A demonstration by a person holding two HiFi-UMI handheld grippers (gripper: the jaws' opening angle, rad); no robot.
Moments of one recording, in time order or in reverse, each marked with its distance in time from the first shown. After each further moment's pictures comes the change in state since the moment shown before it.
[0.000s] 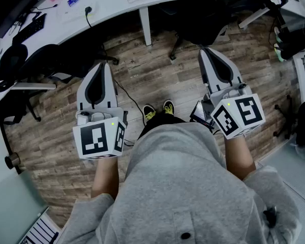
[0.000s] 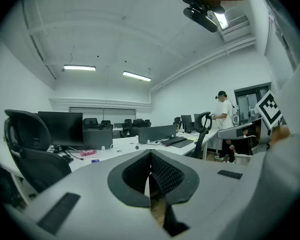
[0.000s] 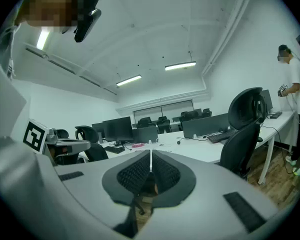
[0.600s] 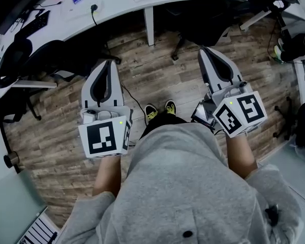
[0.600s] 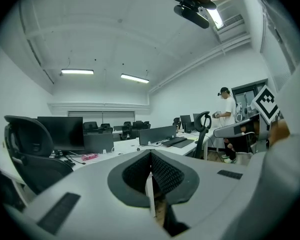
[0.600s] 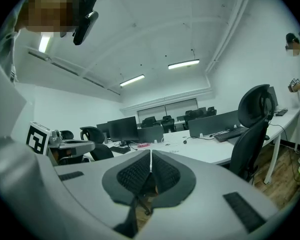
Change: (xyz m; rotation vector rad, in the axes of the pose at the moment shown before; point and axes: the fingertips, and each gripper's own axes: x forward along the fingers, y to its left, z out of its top) left arm -0.009 0.011 0.004 0.044 -0.015 -0.001; right arm 0.010 0.028 0.002 0.009 0.008 0.052
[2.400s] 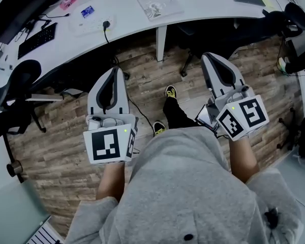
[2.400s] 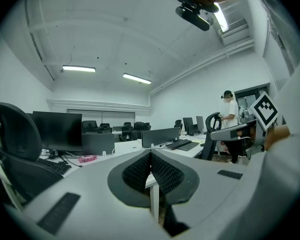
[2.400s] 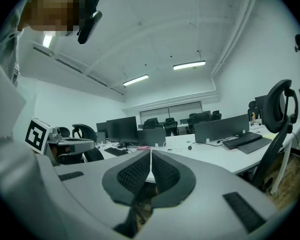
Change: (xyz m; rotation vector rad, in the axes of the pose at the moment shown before) left arm 0.064 0.071 0.000 -0.033 -0.029 -0.023; right arm 0.103 0.002 0.012 -0.053 -0.027 0.027
